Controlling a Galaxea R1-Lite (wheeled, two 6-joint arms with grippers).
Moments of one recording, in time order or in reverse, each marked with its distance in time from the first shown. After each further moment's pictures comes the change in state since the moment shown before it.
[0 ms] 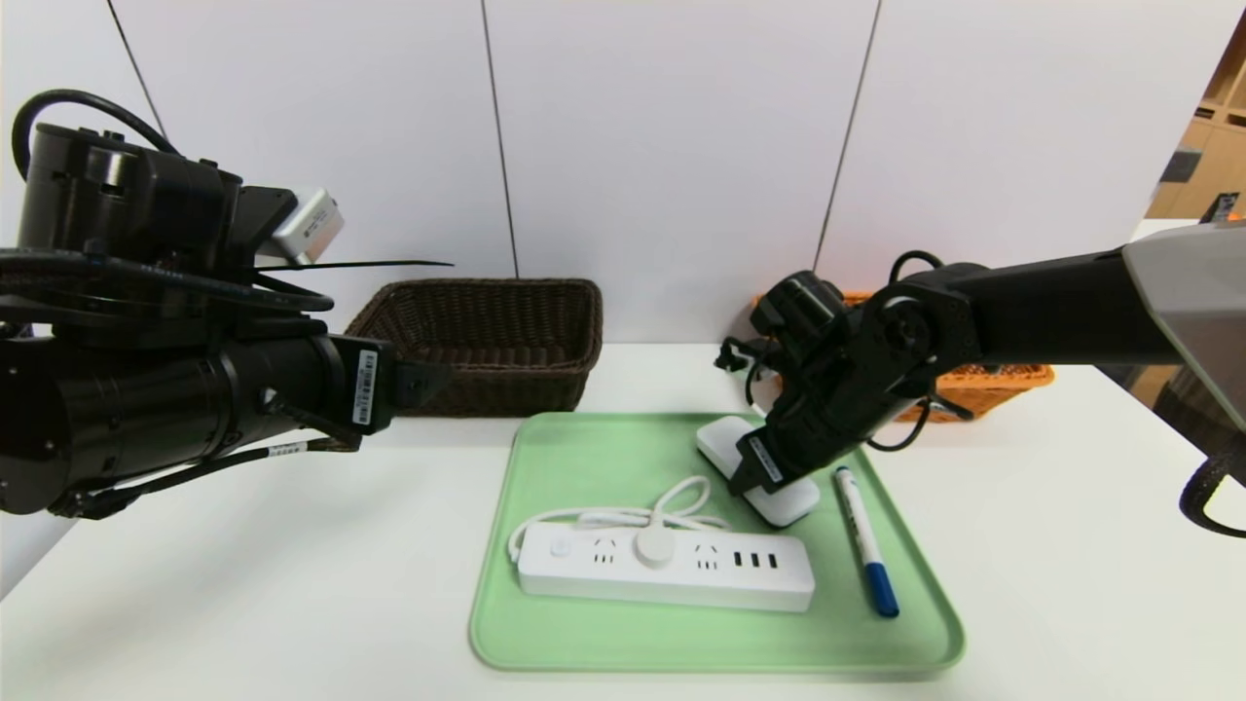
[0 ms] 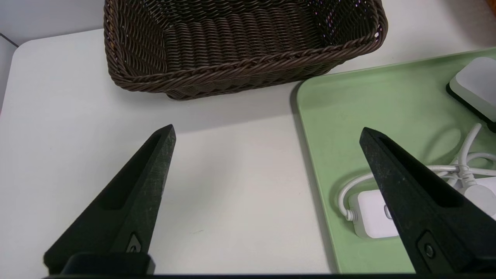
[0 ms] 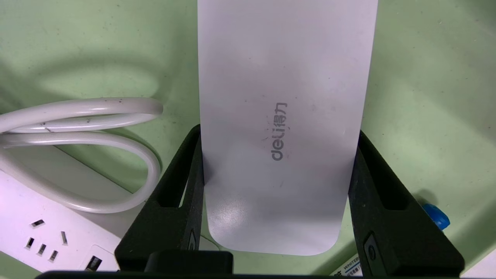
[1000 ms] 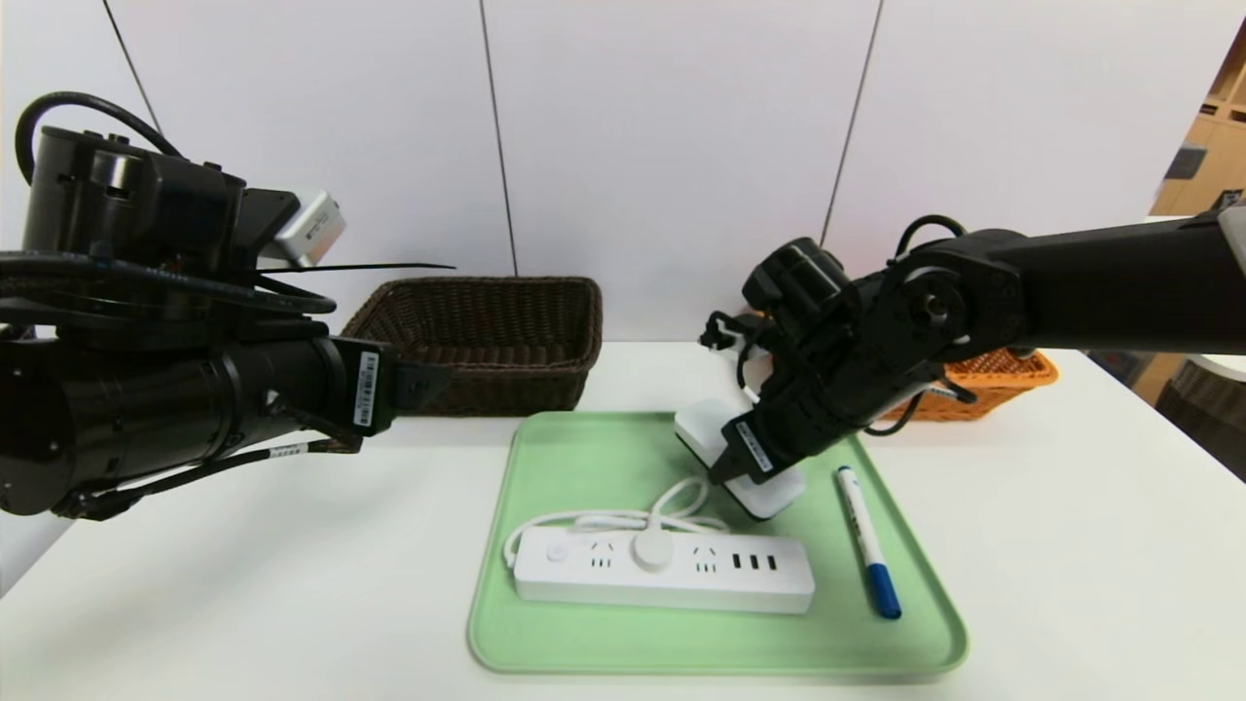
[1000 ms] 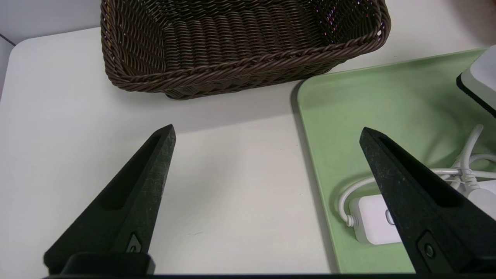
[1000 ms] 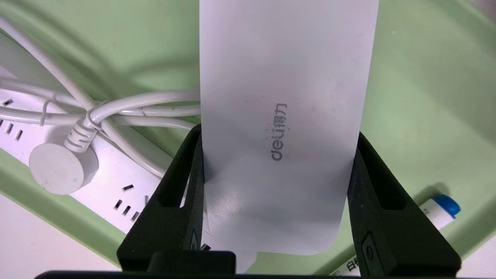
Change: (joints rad) left arm 0.000 0.002 0.001 0.000 0.001 0.000; right arm 0.056 -0.127 -0.034 0.009 -0.003 0.008
